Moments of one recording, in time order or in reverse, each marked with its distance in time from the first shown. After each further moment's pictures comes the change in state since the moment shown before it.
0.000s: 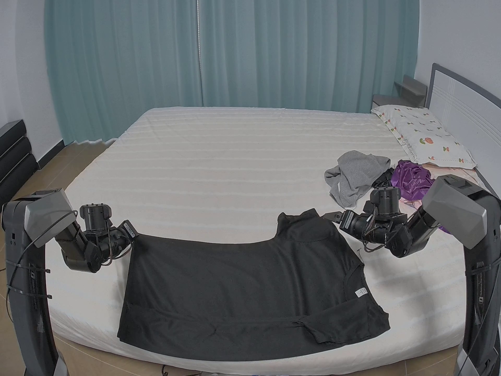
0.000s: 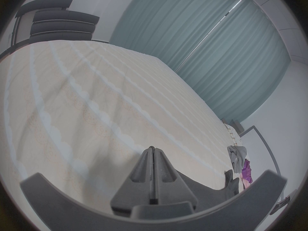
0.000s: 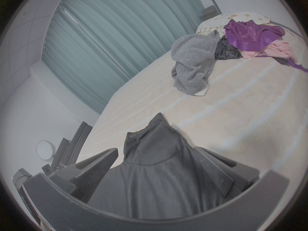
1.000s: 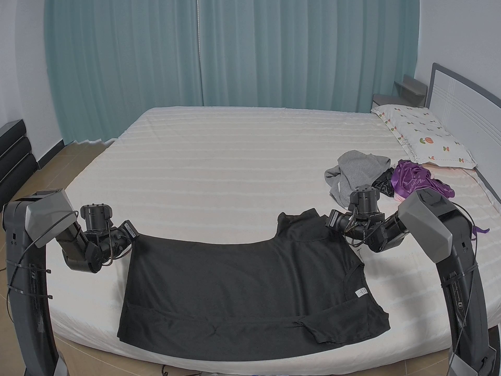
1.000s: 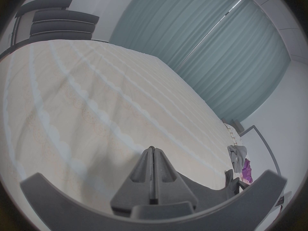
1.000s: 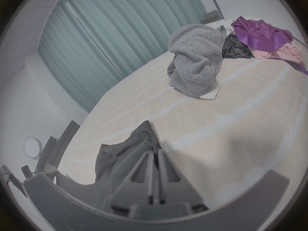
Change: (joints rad) left arm -0.003 0.004 -0.004 -0.004 0.001 0.000; right arm 0.011 0.251 -0.413 0.162 -0.101 -0.052
